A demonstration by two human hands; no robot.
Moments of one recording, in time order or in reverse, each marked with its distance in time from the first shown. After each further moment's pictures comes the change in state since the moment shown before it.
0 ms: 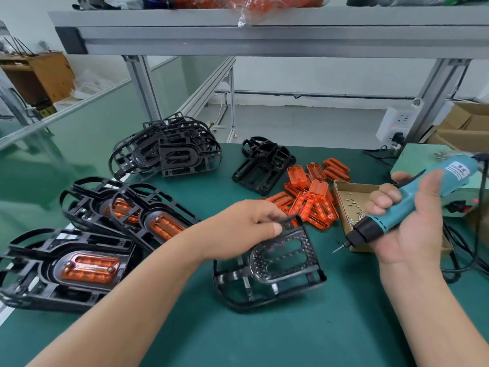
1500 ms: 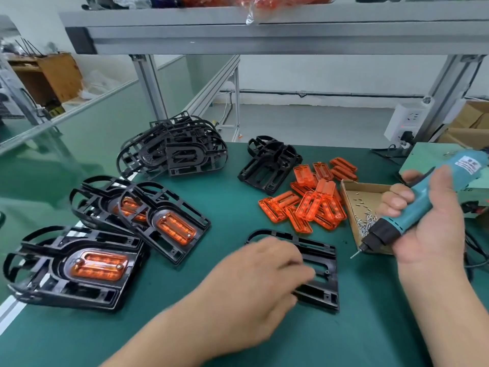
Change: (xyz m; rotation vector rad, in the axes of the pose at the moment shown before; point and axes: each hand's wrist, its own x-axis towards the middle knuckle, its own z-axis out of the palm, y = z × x) left_hand -0.068 0.014 0.051 0.692 0.151 0.412; right_hand 0.007 -0.010 -0.007 -0.072 -0.002 0.052
